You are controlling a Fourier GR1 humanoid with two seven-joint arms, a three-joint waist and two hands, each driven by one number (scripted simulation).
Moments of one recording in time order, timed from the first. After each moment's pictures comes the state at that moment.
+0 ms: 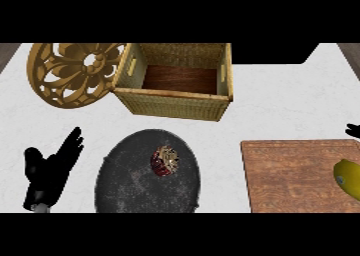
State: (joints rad) left arm 0.06 0.41 -0.21 -1.47 0.30 0.19 0.16; right arm 0.06 -0.89 -0.09 -1.65 0.55 0.57 -0.31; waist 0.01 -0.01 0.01
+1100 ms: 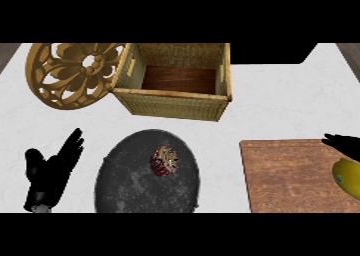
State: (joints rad) left arm 0.07 0.38 -0.18 -1.47 0.27 0.17 0.18; right arm 0.03 -0.79 0.03 -1.53 0.76 0.49 -0.31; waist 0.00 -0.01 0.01
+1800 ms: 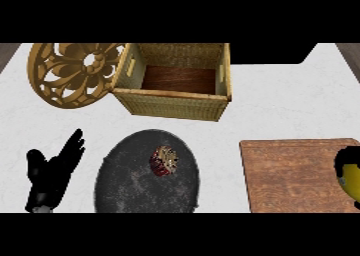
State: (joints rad) left arm 0.08 0.36 -0.17 -1.49 0.24 0.17 0.19; right arm 0.01 -0.78 0.06 -1.45 0.89 0.33 -0.43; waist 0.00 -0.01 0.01
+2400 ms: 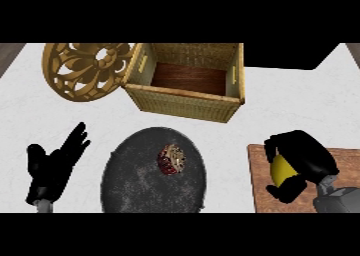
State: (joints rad) left arm 0.04 0.36 -0.17 -1.50 0.24 0.14 0.19; right arm -0.12 -0.41 0.25 -1.60 1.01 0.38 0.00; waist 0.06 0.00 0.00
